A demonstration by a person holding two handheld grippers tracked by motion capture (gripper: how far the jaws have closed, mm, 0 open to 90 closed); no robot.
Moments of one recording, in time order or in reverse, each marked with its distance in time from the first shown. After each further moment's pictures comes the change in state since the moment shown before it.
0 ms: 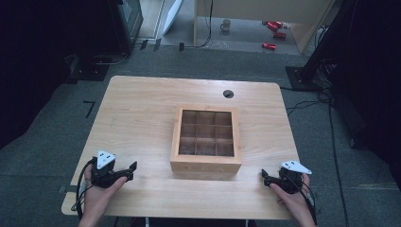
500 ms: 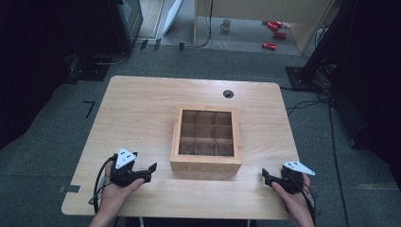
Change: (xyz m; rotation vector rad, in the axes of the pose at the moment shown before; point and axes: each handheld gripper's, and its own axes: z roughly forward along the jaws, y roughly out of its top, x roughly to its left) left arm -0.047 0.017 0.011 -0.025 -0.162 0.094; right arm 0.000 0.000 -0.005 -0.018 0.010 0.090
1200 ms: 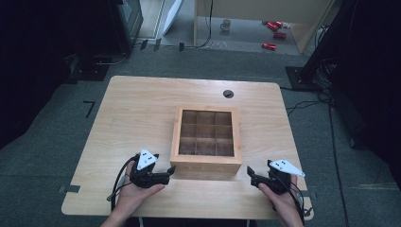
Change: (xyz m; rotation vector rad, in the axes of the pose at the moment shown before) left arm -0.041 0.009 0.025 0.015 -0.098 0.062; right arm 0.057 0.020 -0.018 -0.104 0.131 -0.055
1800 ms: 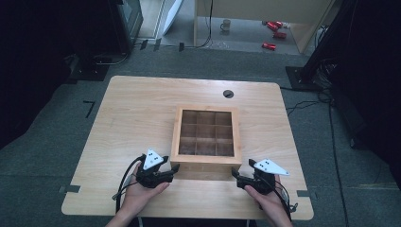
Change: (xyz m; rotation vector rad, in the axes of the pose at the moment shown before) left arm -0.009 0.001 0.011 -0.003 -0.037 -0.012; right arm 0.036 0.001 0.016 -0.026 0.146 -0.048
